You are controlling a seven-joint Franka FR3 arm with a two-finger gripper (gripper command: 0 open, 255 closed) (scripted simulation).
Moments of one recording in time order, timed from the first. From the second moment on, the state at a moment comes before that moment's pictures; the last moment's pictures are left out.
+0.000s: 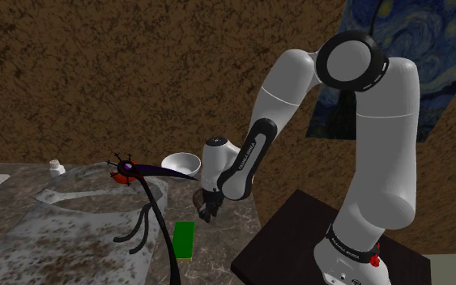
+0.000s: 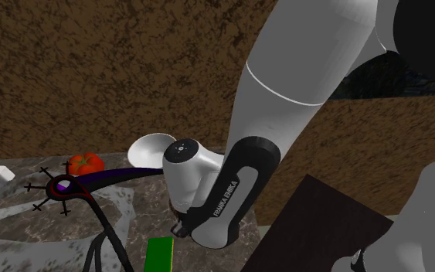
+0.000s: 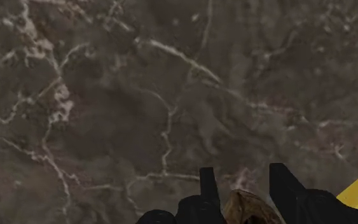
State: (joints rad) arm 0.17 0.34 0.17 -2.52 -0.15 2.85 0.40
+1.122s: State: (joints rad) arm 0.39 0.38 -0.04 -2.30 0.04 2.69 1.23
